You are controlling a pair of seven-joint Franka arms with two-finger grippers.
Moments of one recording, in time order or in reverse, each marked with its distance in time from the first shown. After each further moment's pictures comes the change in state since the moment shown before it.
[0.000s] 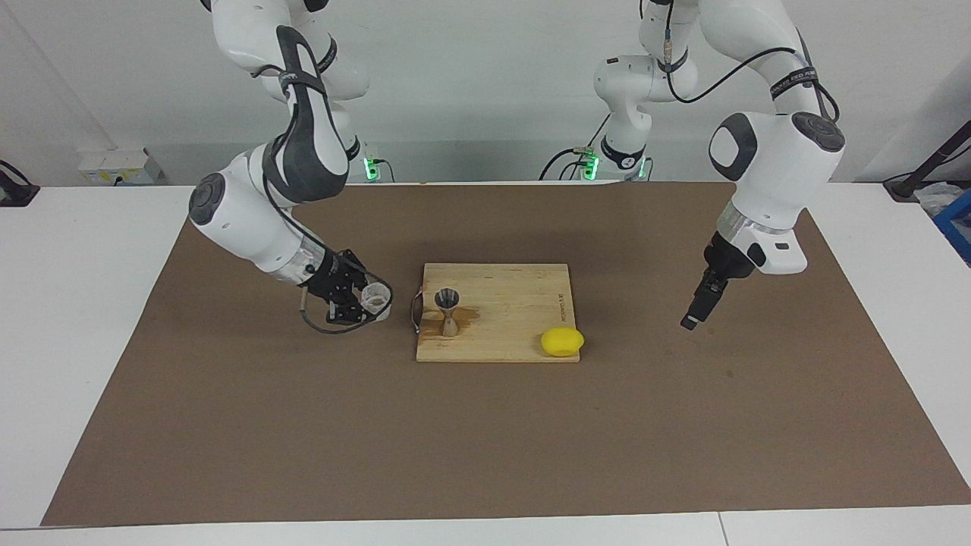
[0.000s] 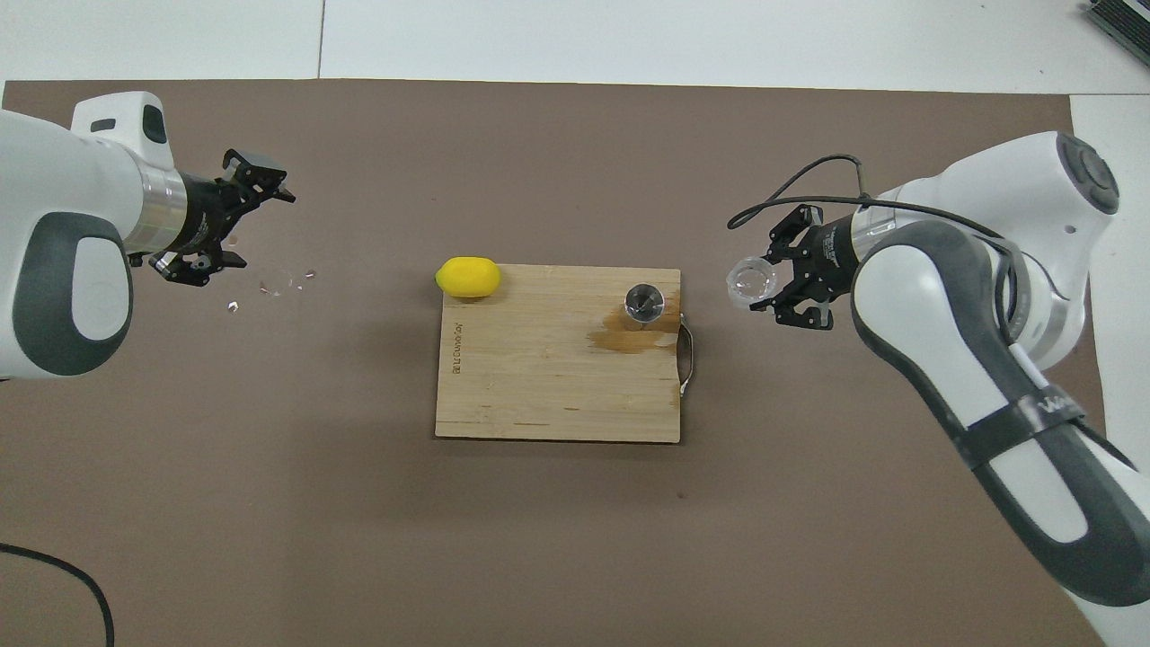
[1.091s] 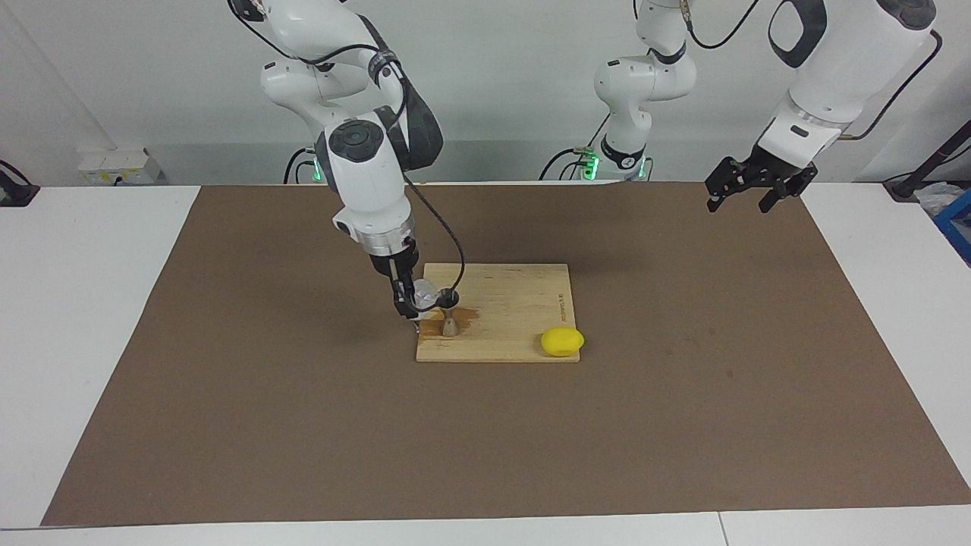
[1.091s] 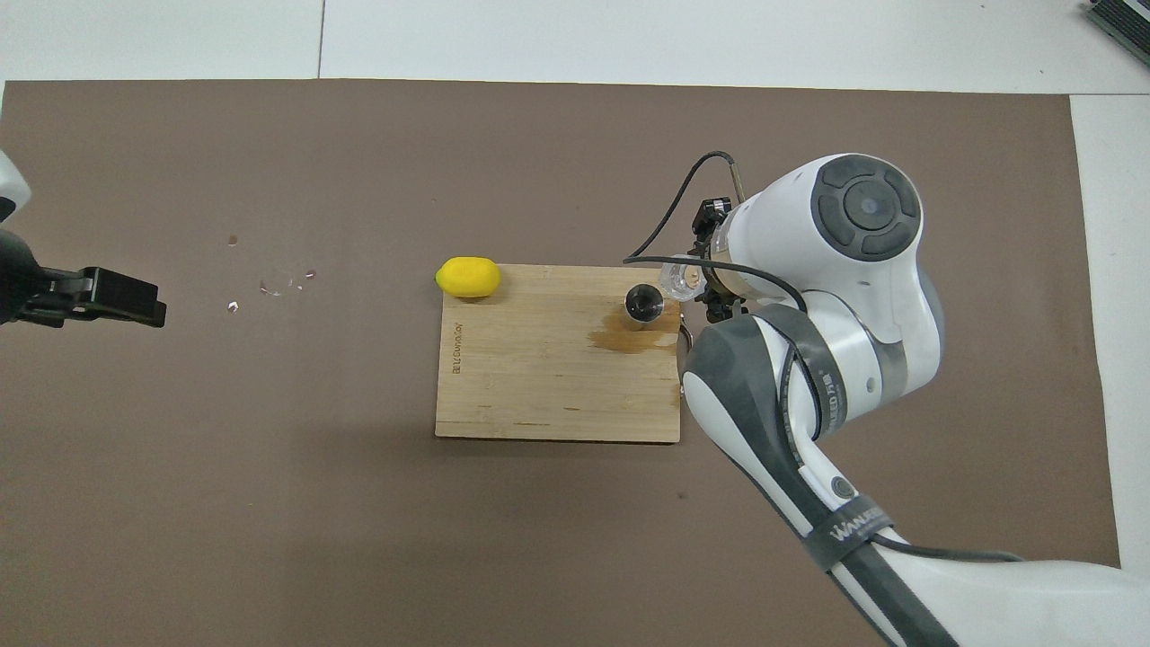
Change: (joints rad) left arm 0.113 -0.204 -0.031 0.167 0.087 -0.594 0.824; right arm 0.228 0.003 0.001 0.068 -0.433 0.077 0.266
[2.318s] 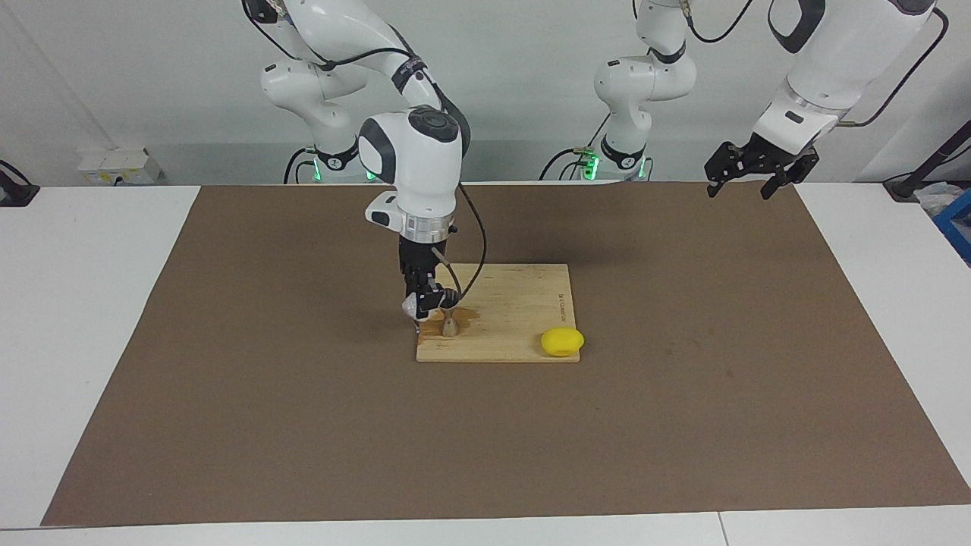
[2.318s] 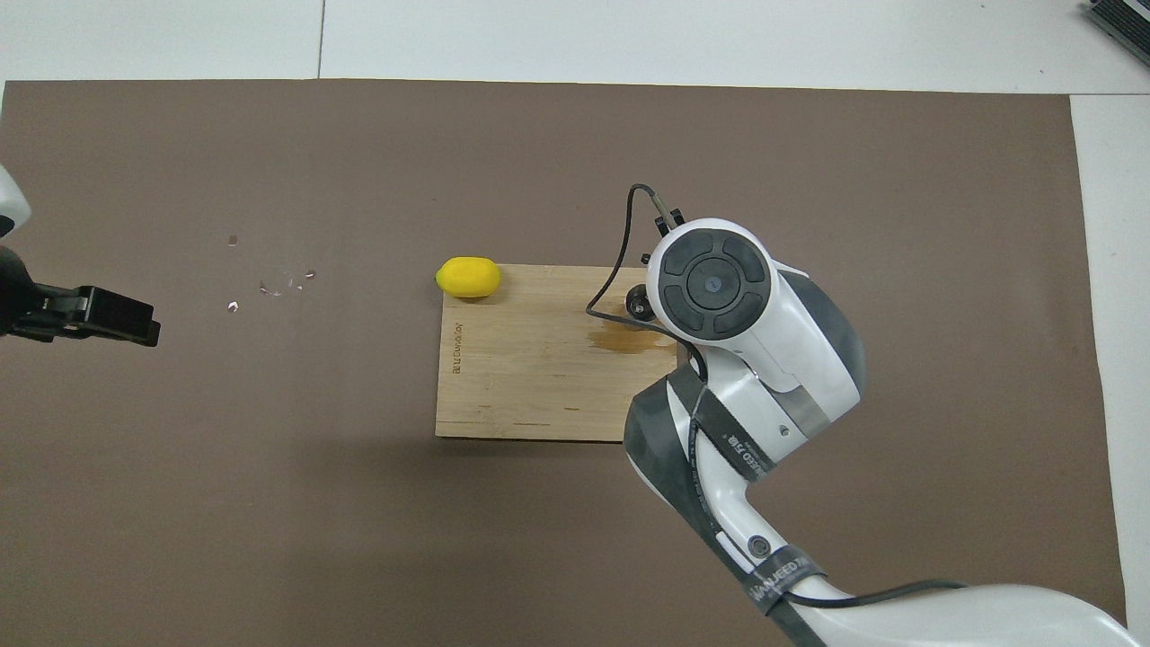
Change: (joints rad) left arm 0.001 -0.018 -0.011 -0.012 0.012 -0.035 0.014; right arm 0.104 0.013 0.000 0.000 -0.347 0.002 0.000
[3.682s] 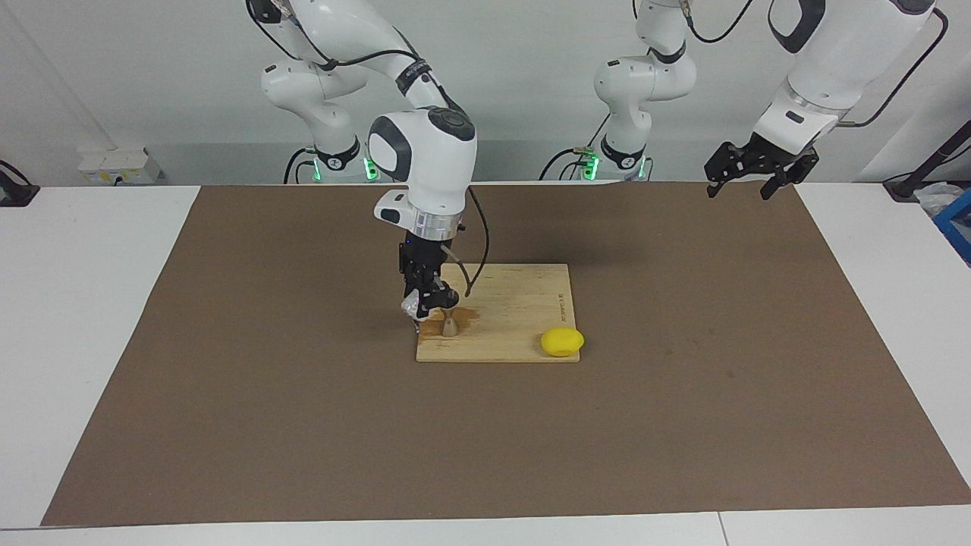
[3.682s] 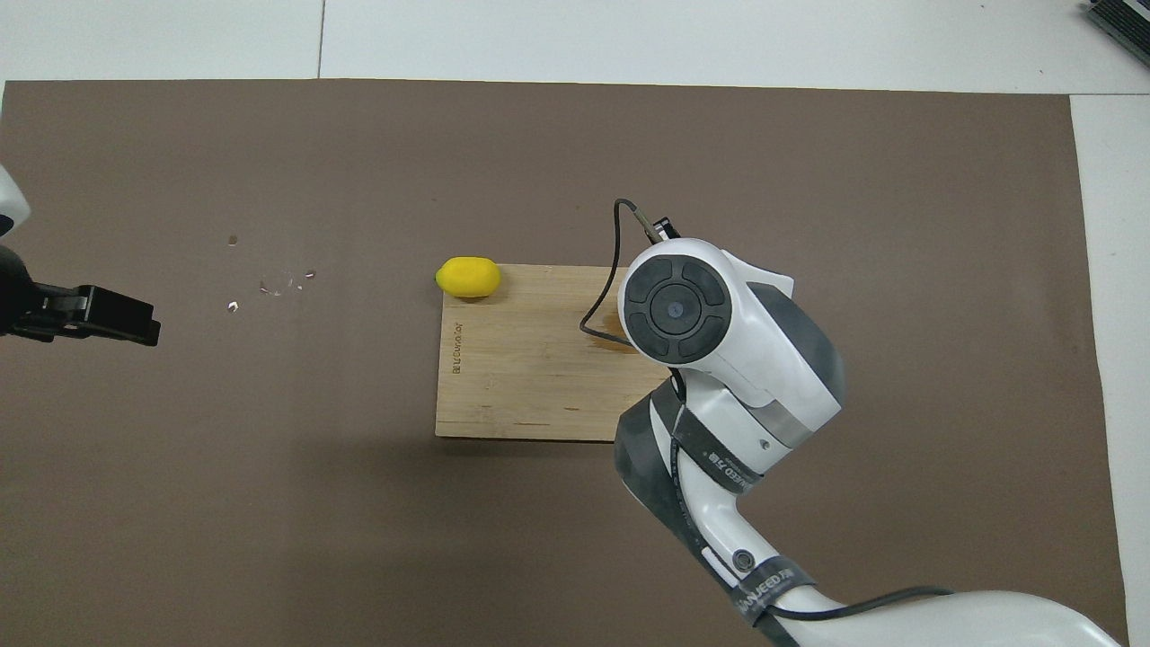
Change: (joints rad) left arm 0.000 0.000 0.001 0.000 -0.001 0.000 -0.002; right arm 0.023 0.001 -0.004 -0.010 -0.064 -0.015 0.004
